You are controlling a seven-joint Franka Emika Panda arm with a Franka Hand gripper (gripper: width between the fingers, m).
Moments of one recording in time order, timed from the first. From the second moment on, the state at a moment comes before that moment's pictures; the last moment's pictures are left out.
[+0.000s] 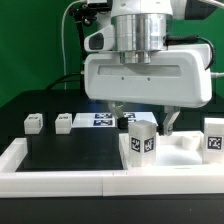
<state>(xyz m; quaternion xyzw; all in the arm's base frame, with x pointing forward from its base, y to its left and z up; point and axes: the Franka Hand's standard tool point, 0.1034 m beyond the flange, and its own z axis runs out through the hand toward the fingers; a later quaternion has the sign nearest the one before) 0.613 0.007 0.077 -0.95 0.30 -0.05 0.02</state>
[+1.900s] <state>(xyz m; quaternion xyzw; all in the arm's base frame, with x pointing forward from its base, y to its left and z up) 0.613 0.001 0.077 -0.96 -0.28 -0.05 -0.03</state>
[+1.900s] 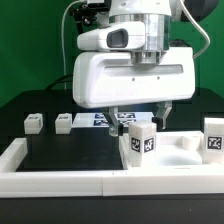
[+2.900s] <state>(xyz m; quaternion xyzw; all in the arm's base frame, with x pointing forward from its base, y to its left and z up) 0.613 0.001 0.078 -0.97 -0.23 -0.05 -0.03</state>
